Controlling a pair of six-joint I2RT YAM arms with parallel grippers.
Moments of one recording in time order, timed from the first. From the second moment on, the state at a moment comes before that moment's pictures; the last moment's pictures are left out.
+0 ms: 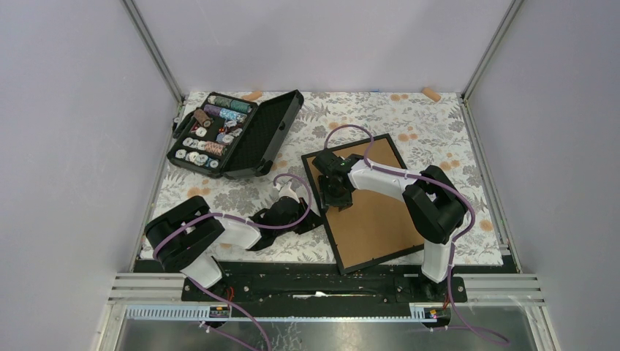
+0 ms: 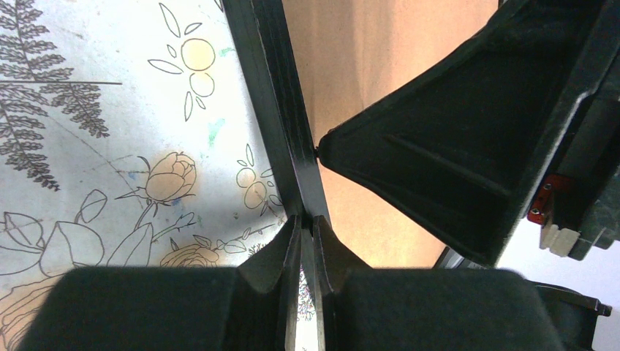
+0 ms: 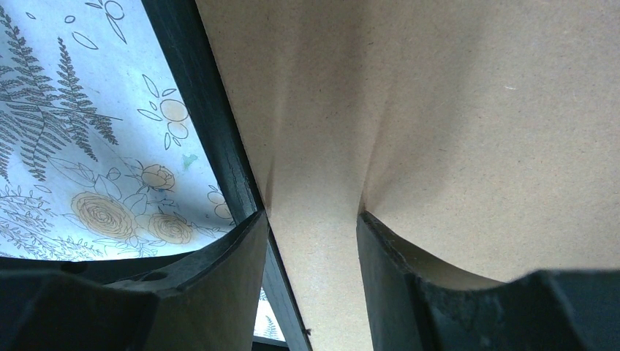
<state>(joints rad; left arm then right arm) -0.89 1.56 0.39 0.58 -0.03 -1.14 0.78 1.89 1.27 -0.70 0.03 0.65</state>
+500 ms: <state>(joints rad) -0.89 1.56 0.39 0.58 -0.03 -1.14 0.81 1.92 1.31 -0.76 0.09 0.65</state>
